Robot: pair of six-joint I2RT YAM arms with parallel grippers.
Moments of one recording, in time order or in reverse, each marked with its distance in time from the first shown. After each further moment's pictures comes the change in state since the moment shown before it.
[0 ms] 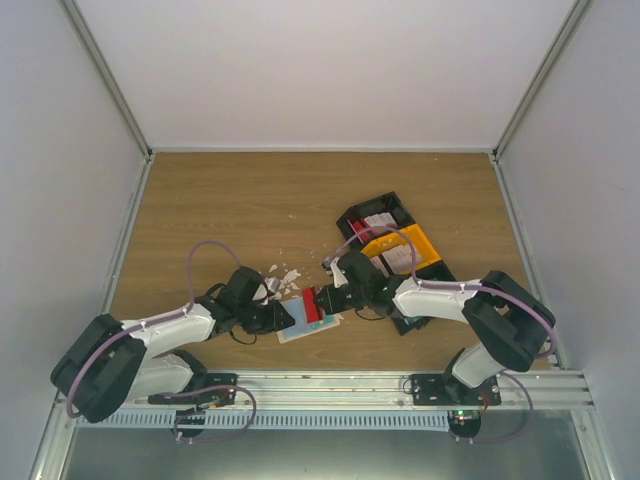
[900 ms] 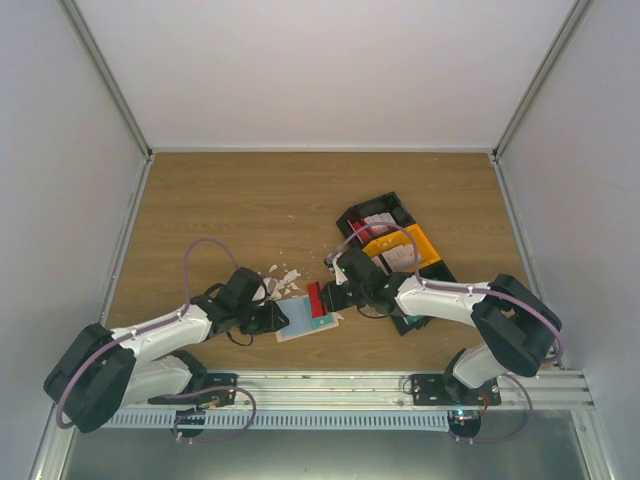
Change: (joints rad) left arm -0.008 -0.042 0.026 -0.139 -0.127 0.030; right arm 0.006 -0.039 0.035 -0.108 0.114 -0.040
